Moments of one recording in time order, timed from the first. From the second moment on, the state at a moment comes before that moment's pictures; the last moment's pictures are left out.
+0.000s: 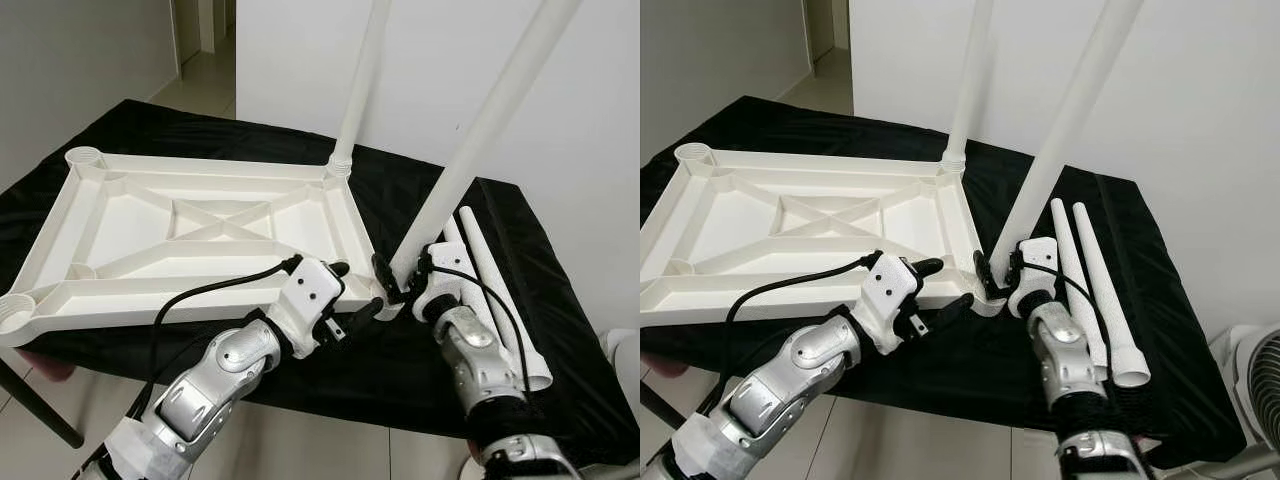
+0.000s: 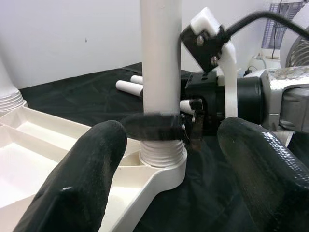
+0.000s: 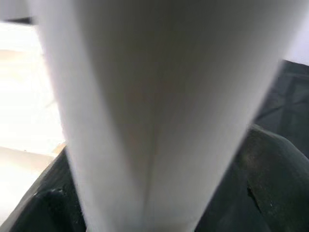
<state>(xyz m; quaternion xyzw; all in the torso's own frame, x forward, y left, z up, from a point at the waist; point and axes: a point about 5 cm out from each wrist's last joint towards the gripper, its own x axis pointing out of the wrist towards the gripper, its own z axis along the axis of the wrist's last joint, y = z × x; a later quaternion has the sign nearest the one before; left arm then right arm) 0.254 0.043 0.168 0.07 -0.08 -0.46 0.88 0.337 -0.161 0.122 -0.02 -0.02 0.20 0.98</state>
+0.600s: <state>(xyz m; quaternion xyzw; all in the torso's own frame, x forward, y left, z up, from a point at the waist) 0.254 0.041 0.169 0.07 -0.08 -0.46 0.88 0.347 -0.159 0.114 -0.07 0.01 0.31 0.95</state>
